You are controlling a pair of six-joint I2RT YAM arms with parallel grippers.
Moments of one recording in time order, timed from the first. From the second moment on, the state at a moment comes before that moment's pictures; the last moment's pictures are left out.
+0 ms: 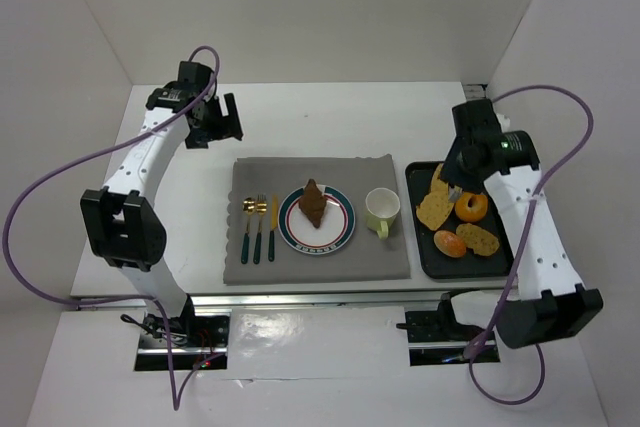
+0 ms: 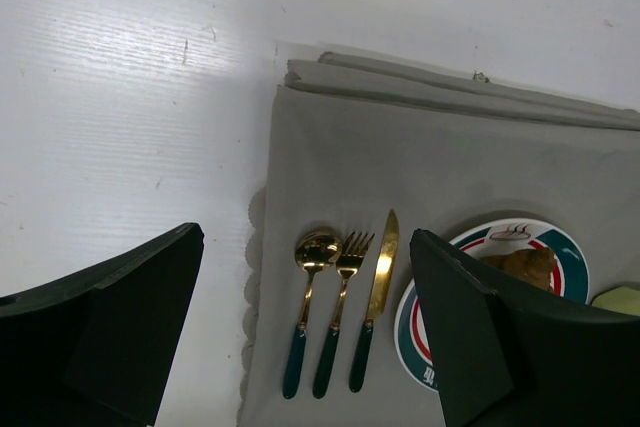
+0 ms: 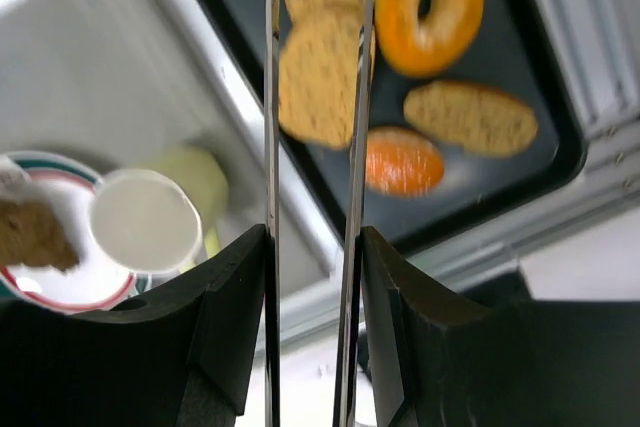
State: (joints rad) left arm -0.11 1.73 1.69 -0.93 -0.03 -0.37; right arm 0.15 1.27 1.49 -1.26 0.33 0.55
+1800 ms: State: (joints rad) left arm -0.11 1.76 1.67 -0.91 0.00 -0.37; right arm 0.13 1.55 1.38 -1.07 0.23 0.48
